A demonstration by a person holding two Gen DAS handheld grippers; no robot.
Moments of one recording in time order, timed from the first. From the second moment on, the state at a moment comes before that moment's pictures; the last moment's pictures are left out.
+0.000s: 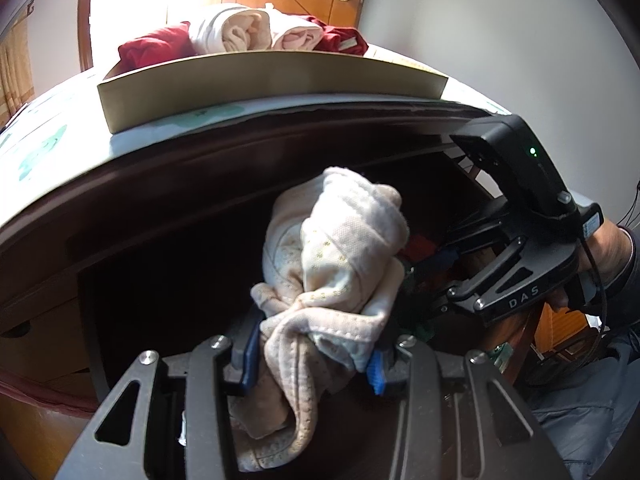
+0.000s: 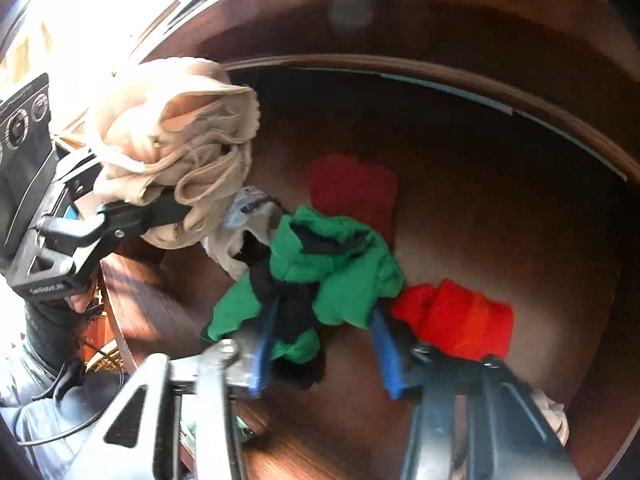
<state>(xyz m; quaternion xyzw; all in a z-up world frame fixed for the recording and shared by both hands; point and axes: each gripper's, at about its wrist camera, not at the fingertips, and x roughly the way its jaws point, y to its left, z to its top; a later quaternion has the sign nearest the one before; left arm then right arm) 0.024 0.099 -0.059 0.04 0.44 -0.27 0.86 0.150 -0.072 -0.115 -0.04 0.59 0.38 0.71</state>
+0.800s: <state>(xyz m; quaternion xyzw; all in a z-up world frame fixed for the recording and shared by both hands) 0.008 0.110 -0.048 0.03 0.39 -0.26 0.88 0.092 -0.078 -0.068 -0.08 0.45 0.42 0.78</state>
